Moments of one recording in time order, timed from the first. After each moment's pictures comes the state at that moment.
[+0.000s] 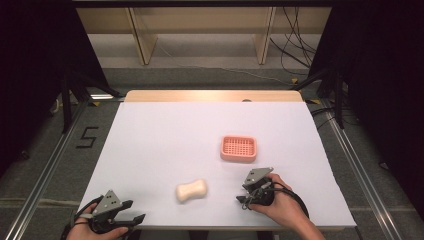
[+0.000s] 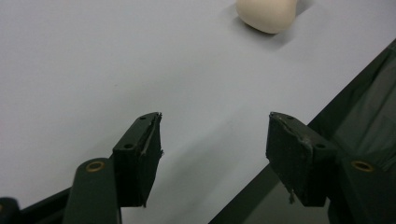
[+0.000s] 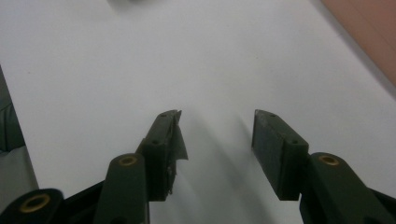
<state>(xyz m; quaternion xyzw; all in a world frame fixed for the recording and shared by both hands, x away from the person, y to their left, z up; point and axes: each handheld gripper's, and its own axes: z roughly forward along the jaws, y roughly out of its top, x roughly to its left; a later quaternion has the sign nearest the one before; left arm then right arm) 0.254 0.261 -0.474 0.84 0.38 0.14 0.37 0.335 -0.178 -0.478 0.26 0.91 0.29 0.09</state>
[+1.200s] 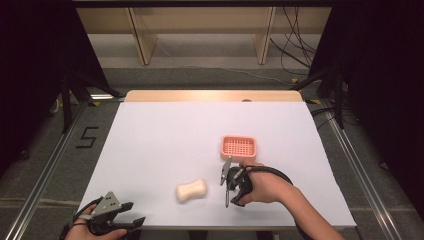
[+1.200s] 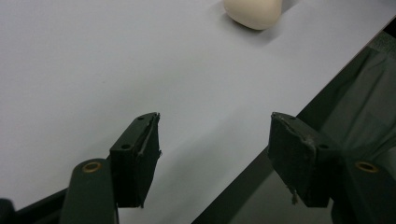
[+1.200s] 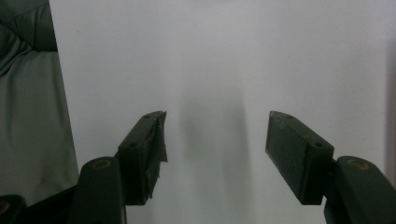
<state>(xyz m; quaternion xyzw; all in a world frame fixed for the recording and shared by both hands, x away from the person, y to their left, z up) 0.250 0.260 -0.475 0.83 0.39 0.11 0.38 0.365 -0.114 -0.439 0.08 0.99 0.10 0.04</state>
